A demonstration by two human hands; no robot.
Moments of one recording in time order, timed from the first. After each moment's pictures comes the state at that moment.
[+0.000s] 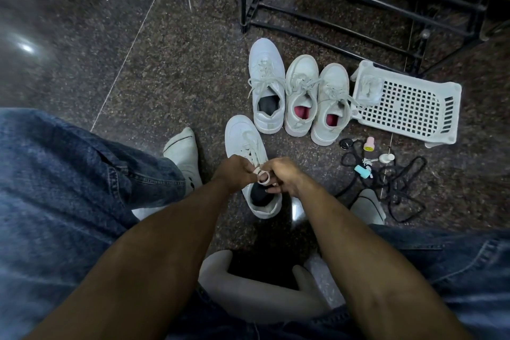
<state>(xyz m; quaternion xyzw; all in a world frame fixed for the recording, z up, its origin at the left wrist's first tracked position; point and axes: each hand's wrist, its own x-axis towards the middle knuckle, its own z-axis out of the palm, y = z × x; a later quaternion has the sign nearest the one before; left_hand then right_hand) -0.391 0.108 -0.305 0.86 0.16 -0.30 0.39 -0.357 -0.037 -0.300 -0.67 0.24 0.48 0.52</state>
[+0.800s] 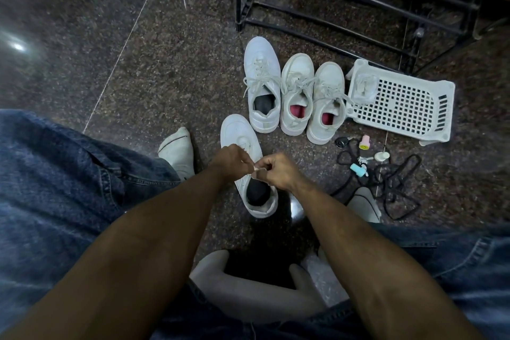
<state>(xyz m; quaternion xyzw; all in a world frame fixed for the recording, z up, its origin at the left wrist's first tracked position) -0.369 0.110 -0.296 0.89 0.11 -0.30 0.31 -0.358 -0.045 -0.317 -0.81 0.00 0.39 0.43</state>
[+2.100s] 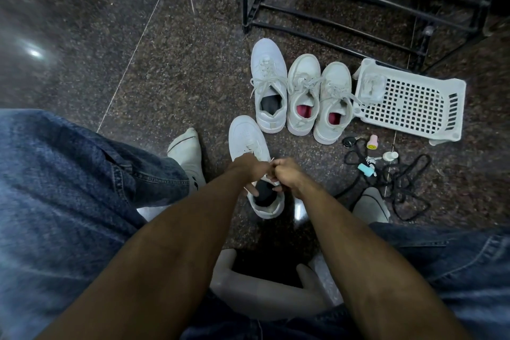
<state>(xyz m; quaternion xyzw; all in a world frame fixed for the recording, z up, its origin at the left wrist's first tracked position) -0.369 0.077 -0.273 0.79 0.28 -0.44 0.33 -0.363 -0.041 -0.311 -0.73 0.17 0.45 0.48</state>
